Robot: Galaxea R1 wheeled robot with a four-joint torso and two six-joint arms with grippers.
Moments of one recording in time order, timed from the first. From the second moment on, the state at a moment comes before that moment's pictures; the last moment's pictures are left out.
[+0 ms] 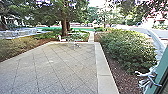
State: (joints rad) left arm 1.51 3.04 -2.72 0.01 -0.04 0.00; right arm -1.59 3.05 -2.68 -0.31 -0.01 0.31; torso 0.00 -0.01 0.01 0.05
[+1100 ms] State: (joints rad) left arm 1.51 3.04 -2.72 0.01 -0.04 0.00; right arm -1.59 3.05 -2.68 -0.31 -0.01 0.31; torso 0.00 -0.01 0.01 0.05
